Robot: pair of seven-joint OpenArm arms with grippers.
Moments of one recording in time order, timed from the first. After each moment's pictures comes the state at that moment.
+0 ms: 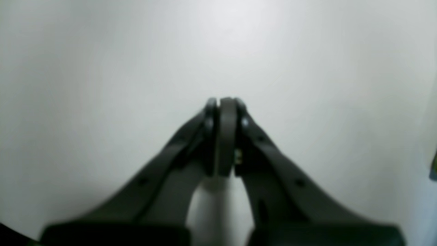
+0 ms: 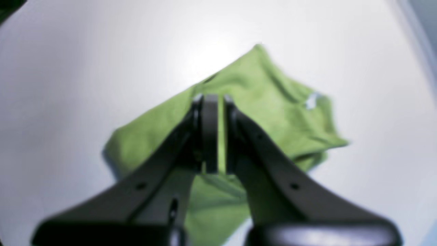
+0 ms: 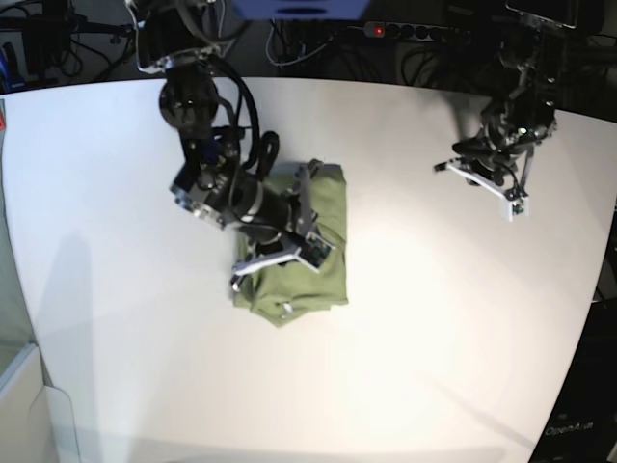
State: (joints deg) left arm 15.2 -22.0 3.2 94.6 -32.3 17.9 43.7; right arm 0.0 -2.2 -13.9 99.7 -16.4 41.1 -35.7
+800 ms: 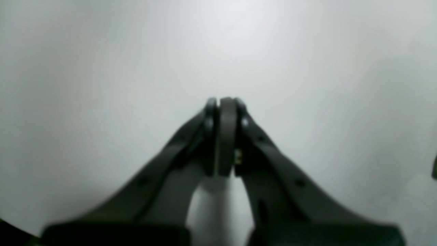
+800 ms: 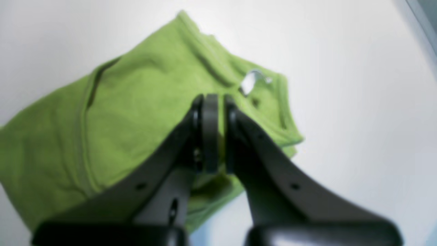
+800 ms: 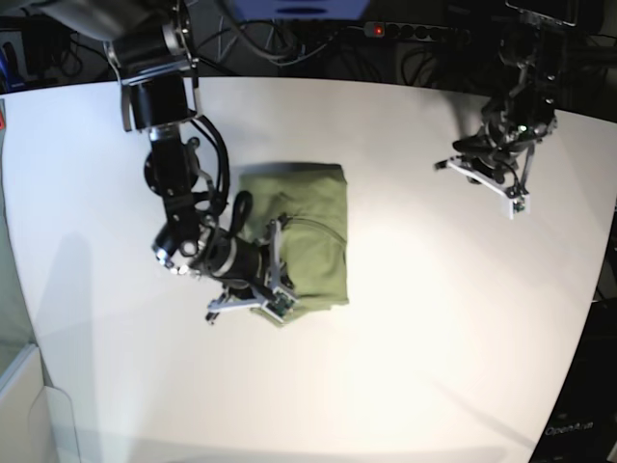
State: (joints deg) left arm 15.8 -22.0 3.1 94.7 -32.3 17.9 43.4; right arm 12.5 0.9 -8.6 79.2 -16.1 41.1 -28.6
